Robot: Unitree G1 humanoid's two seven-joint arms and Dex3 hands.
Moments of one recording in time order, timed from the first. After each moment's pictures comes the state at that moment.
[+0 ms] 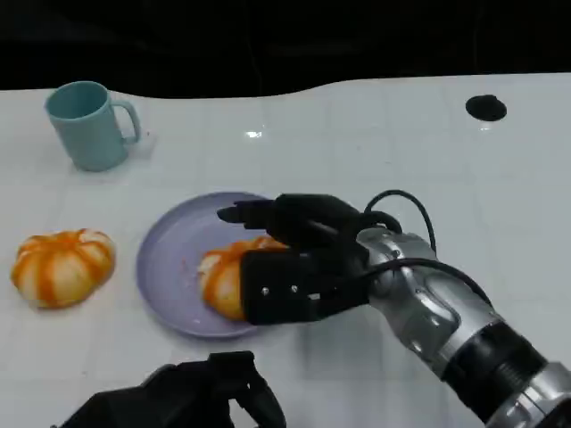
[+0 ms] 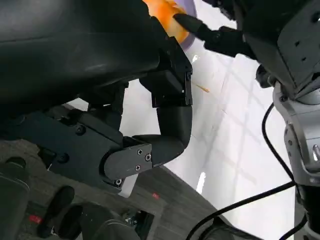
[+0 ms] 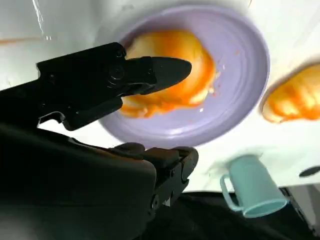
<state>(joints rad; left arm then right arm) 0.36 0.31 -0.21 -0.58 0.04 0.32 -0.38 -0.70 0.05 0.57 0.55 -0.64 0.06 0.27</state>
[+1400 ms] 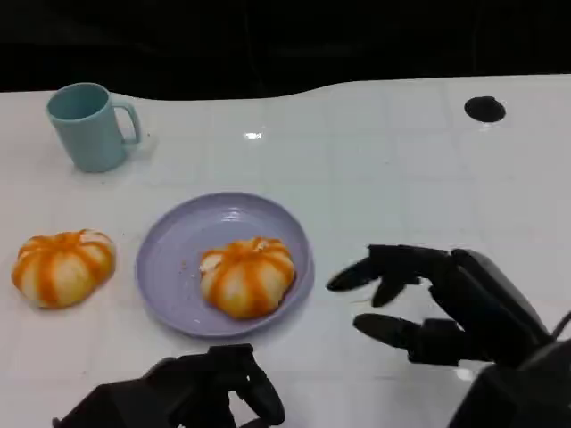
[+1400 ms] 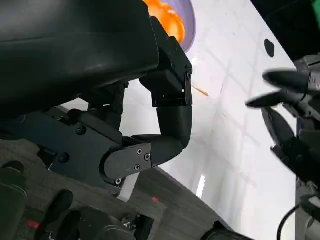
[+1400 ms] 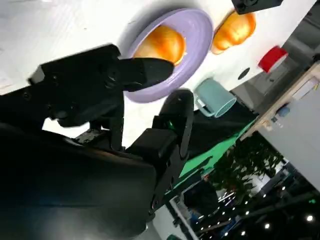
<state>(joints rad) 0.32 0.30 -0.21 -0.54 0.03 0.31 -0.37 0.02 -0.23 0.21 -0.19 -0.37 -0.26 0.13</state>
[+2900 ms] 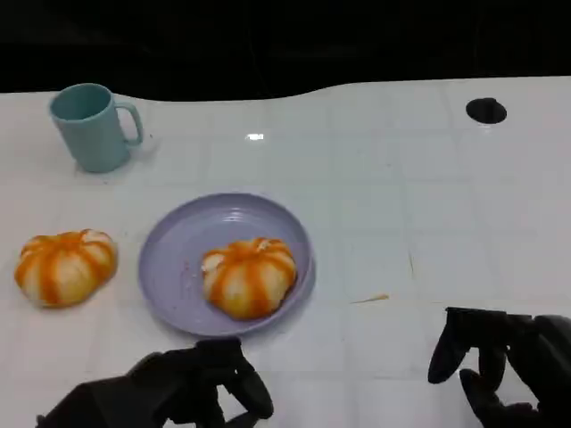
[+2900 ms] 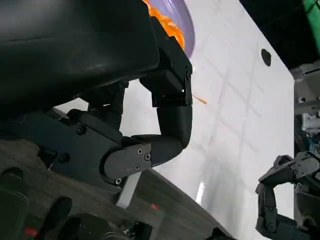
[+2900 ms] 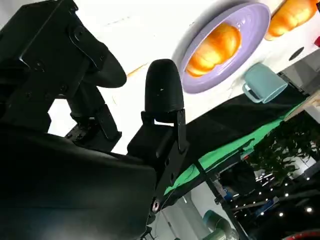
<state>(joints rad) 0.33 0.32 -0.18 -0.56 0.01 0.31 -0.37 0.26 -0.26 0.09 -0.24 -0.48 -0.35 0.00</state>
